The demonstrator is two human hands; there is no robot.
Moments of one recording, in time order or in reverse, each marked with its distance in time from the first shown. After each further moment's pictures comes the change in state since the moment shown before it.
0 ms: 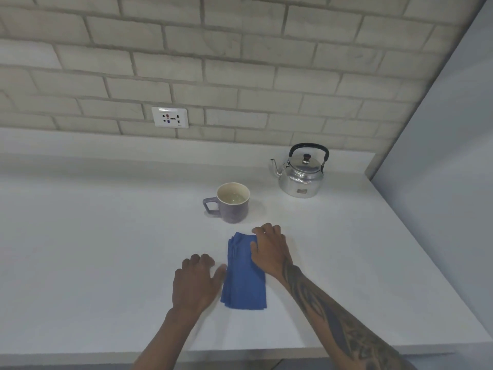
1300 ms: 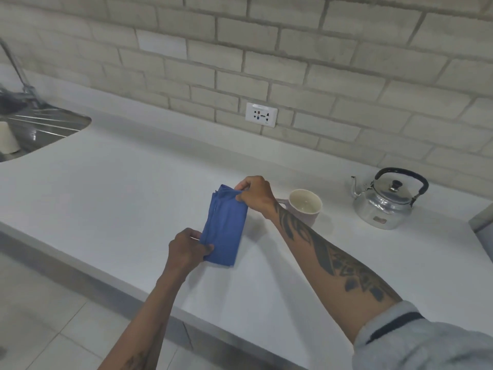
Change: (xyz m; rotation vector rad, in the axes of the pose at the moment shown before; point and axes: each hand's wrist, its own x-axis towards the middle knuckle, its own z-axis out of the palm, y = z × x) left_hand -0.008 -0.098 -0.092 -0.722 0.187 -0.626; right_hand 0.103 -0.193 -0.032 0.638 -0.206 -0.196
